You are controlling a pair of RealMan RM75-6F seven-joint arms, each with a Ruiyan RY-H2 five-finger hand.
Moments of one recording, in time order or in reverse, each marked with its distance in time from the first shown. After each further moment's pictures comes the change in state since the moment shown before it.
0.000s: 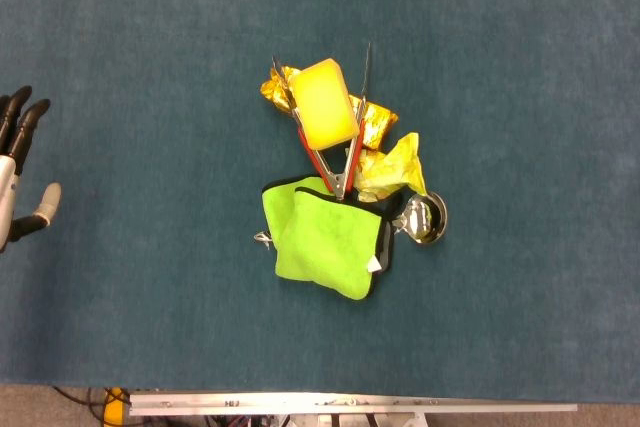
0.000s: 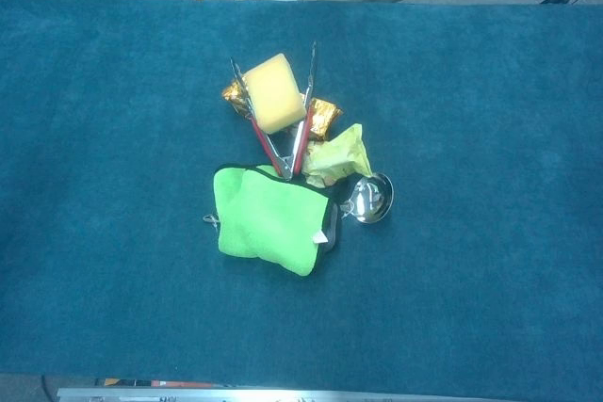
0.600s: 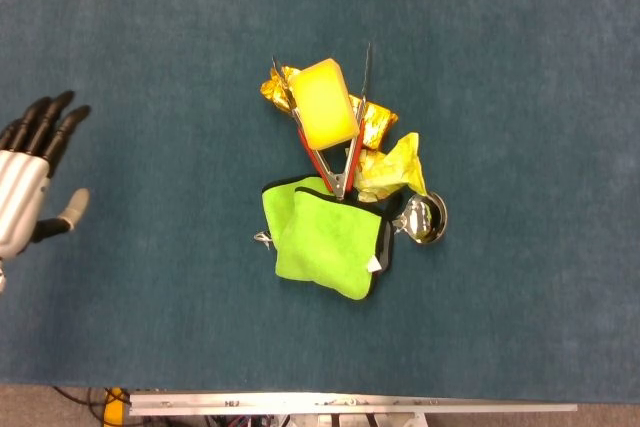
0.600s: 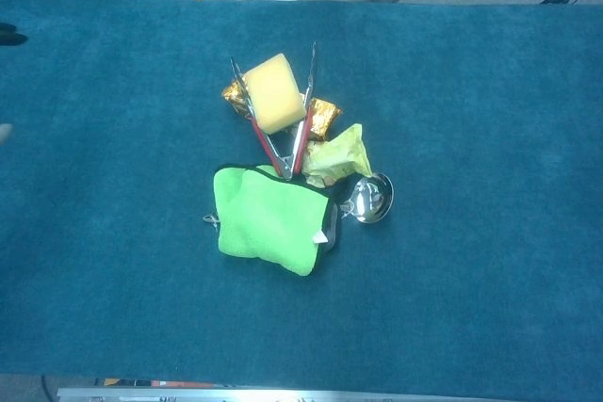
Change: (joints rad) left arm -0.061 0.032 0.028 0.022 0.123 -0.072 -0.095; right arm -0.001 0.024 0.033 -0.012 0.030 0.016 0.023
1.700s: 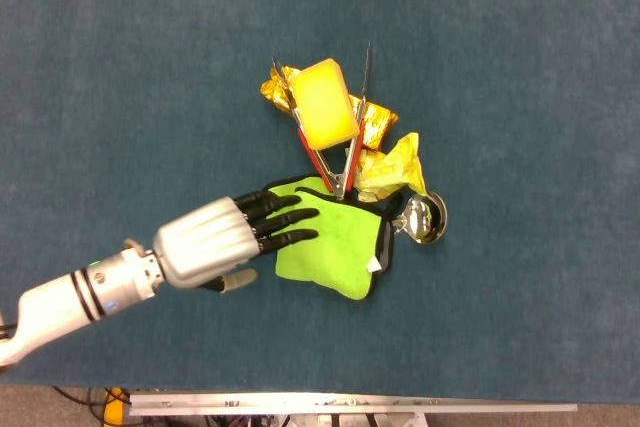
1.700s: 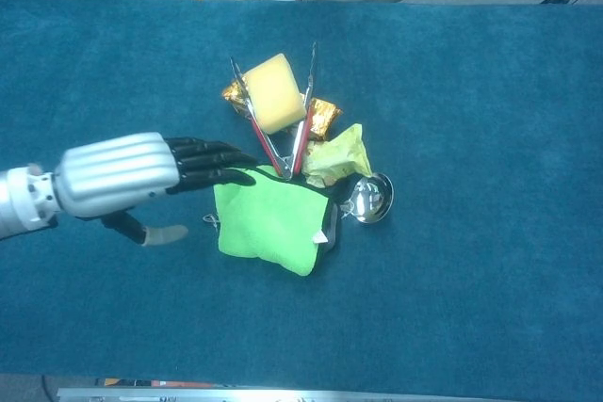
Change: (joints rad) left arm -0.402 -0.268 0.142 0.286 0.515 -0.179 -0.240; right arm 0.016 0.028 0.021 -0.021 0.062 -0.034 0.022
